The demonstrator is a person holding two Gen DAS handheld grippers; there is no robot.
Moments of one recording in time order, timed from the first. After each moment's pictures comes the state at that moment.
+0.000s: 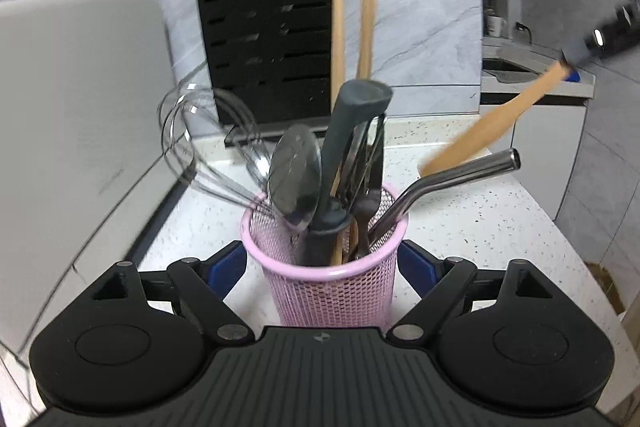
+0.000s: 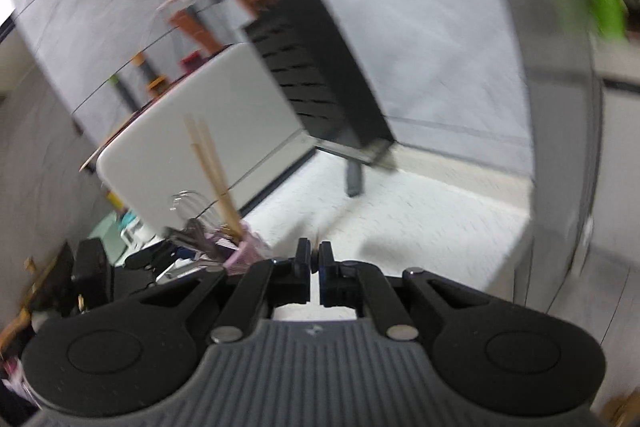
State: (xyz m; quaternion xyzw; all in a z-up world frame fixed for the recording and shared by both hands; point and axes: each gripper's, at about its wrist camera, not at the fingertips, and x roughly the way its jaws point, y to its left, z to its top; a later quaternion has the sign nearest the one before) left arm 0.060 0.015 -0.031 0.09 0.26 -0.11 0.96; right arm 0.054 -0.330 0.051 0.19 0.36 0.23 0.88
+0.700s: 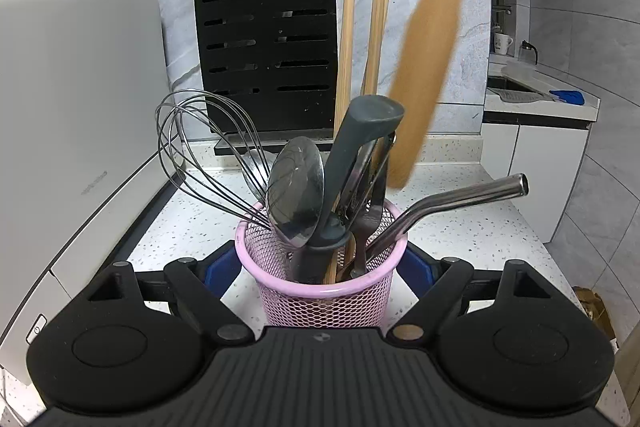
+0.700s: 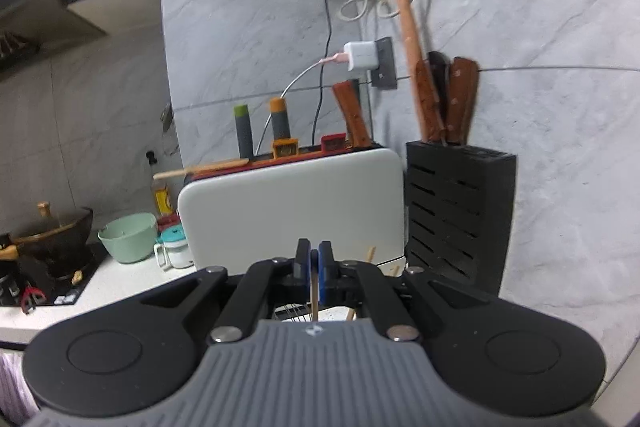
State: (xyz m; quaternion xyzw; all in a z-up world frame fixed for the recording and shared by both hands) left arm 0.075 0.007 -0.031 0.05 0.26 -0.10 0.96; right arm 0.080 -0.211 0.127 0.04 0.19 0.33 0.92
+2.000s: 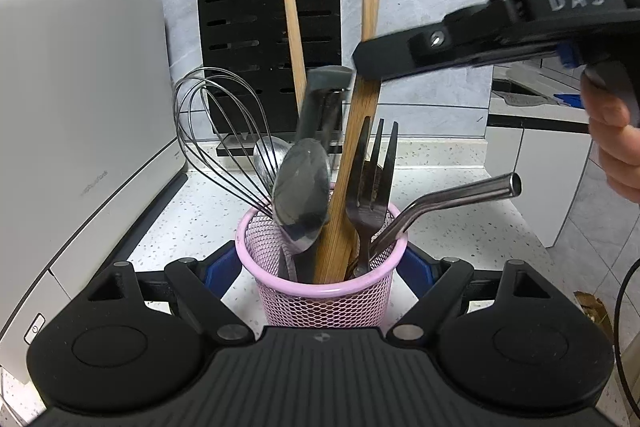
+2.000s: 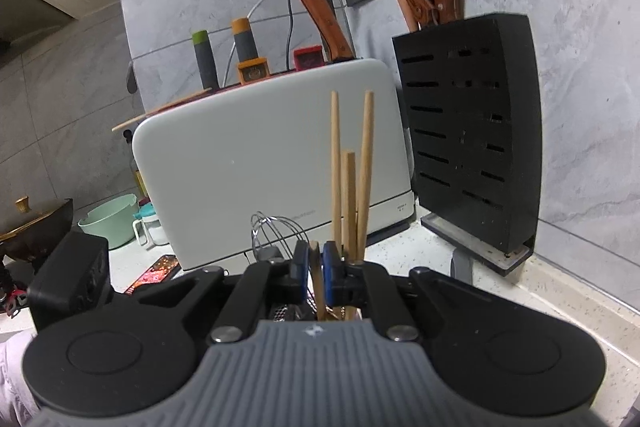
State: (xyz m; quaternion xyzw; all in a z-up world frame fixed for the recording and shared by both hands) left arm 0.078 0.006 -0.031 0.05 0.26 -0.10 0.96; right arm 0.112 -0.180 0.027 0.09 0.23 0.31 0.92
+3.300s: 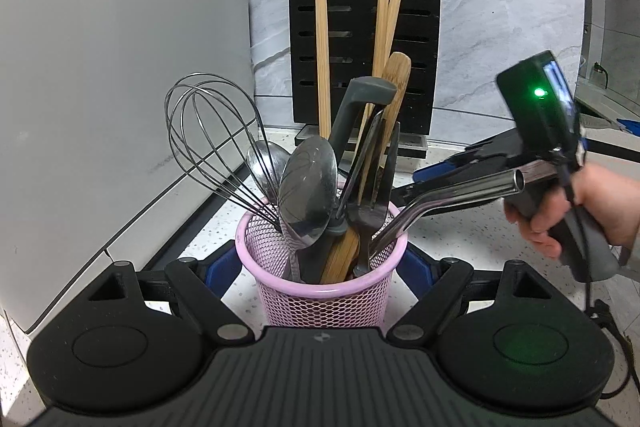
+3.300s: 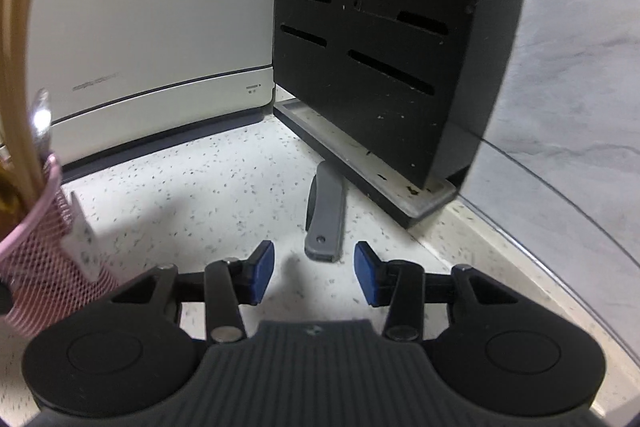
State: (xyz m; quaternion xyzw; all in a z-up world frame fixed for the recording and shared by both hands) left arm 0.095 0.029 -0.027 0.01 0.28 0.00 0.96; right arm 0.248 -0.155 -0.093 -0.07 0.37 0.15 0.91
